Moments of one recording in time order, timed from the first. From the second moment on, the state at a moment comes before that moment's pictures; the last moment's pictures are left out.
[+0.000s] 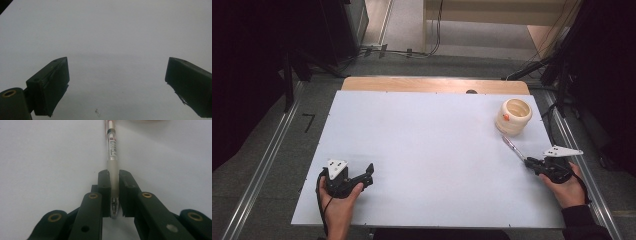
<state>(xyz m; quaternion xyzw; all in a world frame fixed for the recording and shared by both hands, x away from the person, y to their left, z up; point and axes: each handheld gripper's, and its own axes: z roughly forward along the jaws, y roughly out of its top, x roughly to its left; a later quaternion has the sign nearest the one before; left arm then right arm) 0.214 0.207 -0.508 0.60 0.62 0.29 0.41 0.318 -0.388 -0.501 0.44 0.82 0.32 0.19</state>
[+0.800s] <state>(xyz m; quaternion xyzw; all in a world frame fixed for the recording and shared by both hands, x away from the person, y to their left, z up) 0.213 0.208 -0.508 0.60 0.62 0.29 0.41 0.307 -0.390 -0.487 0.42 0.82 0.33 0.19</state>
